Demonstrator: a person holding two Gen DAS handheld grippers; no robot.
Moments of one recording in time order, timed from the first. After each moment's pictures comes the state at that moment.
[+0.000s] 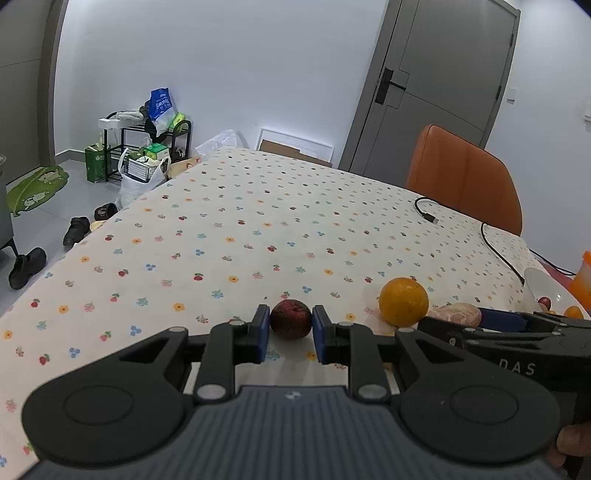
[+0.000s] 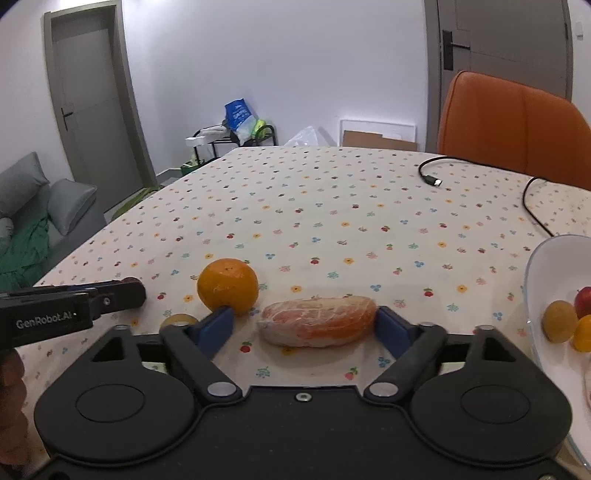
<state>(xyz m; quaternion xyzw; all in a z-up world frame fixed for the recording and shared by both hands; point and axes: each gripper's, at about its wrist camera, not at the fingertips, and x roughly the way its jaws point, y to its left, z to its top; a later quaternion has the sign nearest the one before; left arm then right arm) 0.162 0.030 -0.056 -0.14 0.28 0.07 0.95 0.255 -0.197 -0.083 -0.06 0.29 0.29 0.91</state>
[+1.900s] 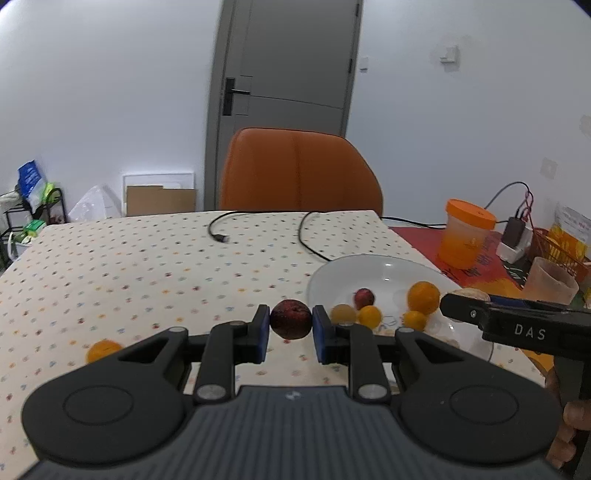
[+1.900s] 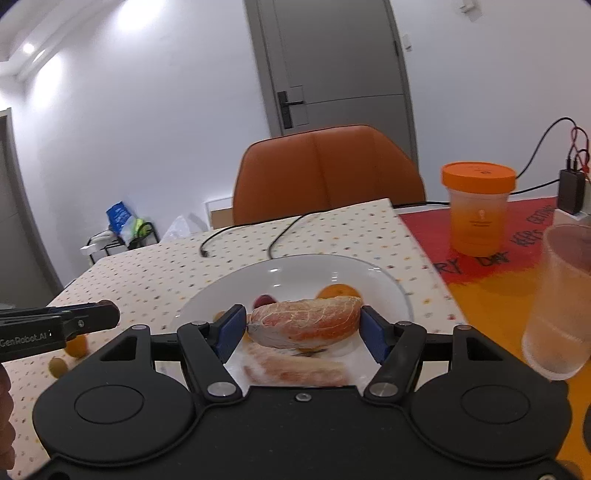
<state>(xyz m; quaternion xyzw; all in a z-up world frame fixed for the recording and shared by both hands) 0.188 -0.155 -0.006 -0.03 0.24 -0.12 0.96 0.224 -0.419 -0.049 0.06 0.20 0.11 0.97</state>
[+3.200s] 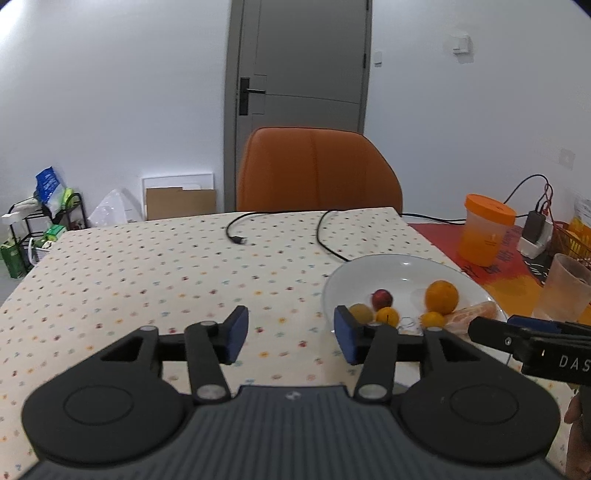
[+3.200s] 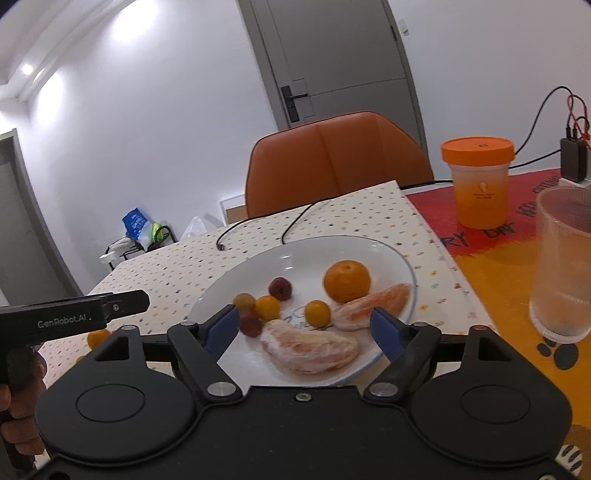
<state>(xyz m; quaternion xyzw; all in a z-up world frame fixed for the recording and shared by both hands) 0.190 -0.156 -0.002 -0.01 0.25 -0.08 0.97 0.212 -0.427 -0.055 0.10 0.22 0.14 0.96</state>
